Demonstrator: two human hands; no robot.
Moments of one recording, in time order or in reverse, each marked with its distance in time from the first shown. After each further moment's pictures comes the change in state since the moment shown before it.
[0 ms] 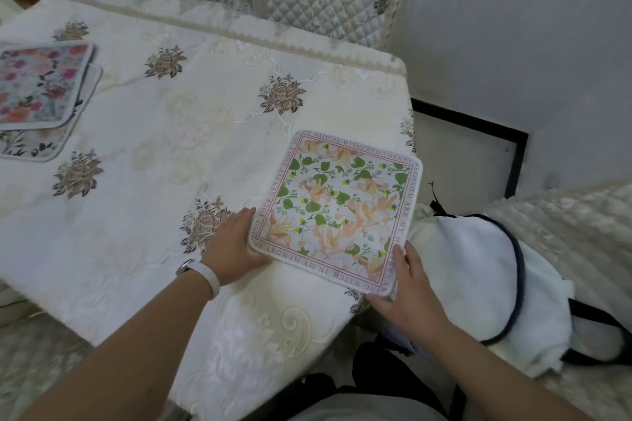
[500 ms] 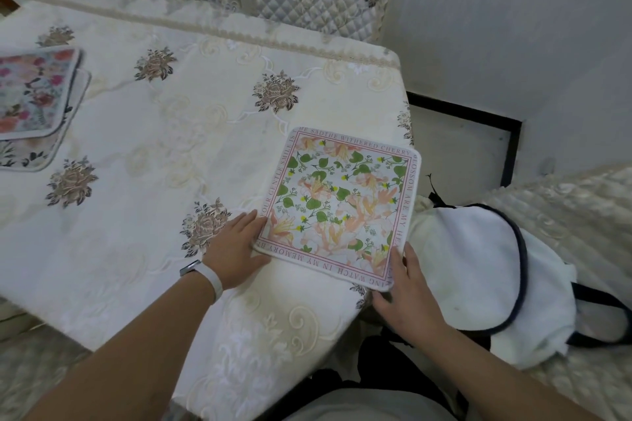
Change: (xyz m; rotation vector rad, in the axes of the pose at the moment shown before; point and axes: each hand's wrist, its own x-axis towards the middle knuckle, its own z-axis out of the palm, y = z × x) left_hand 0.003 -0.013 0.006 0.180 0.006 0.162; right_hand -0.009 -0.013 0.019 -0.030 0.088 0.038
